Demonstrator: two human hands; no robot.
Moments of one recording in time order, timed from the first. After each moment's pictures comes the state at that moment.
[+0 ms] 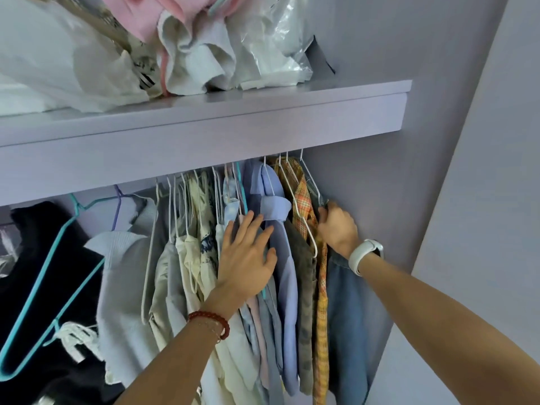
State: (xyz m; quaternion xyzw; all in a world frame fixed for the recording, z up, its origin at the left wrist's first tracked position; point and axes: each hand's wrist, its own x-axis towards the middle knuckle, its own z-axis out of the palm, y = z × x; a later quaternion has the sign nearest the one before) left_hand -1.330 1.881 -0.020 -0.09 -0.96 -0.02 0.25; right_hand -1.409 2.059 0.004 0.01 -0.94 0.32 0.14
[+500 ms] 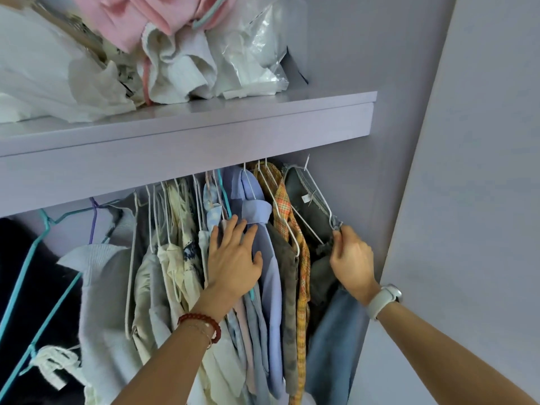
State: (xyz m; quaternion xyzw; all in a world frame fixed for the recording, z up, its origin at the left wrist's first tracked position) left_hand -1.331 1.879 -0.014 -0.08 -0.97 0.00 0.21; right_hand -1.341 2.095 -0.029 0.02 -0.89 0.30 0.34
